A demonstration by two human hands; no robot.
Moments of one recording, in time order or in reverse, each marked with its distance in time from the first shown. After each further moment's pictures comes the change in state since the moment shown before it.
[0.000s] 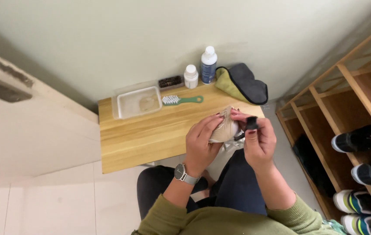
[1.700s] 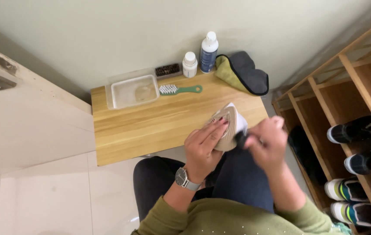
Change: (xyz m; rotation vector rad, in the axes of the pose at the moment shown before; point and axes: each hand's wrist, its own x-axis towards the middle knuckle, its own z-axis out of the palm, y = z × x) left_hand -0.012 0.024 -0.013 0.015 0.105 0.013; right_hand -0.017 0.010 -0.060 -0.646 -0.310 -0.235
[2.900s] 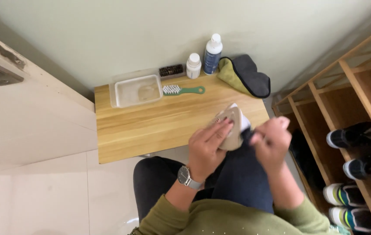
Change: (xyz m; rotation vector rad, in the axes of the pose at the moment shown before) left_hand -0.006 -0.002 0.001 0.027 -0.012 -0.036; right_hand -0.012 0.011 0.009 -0.075 0.116 -0.085
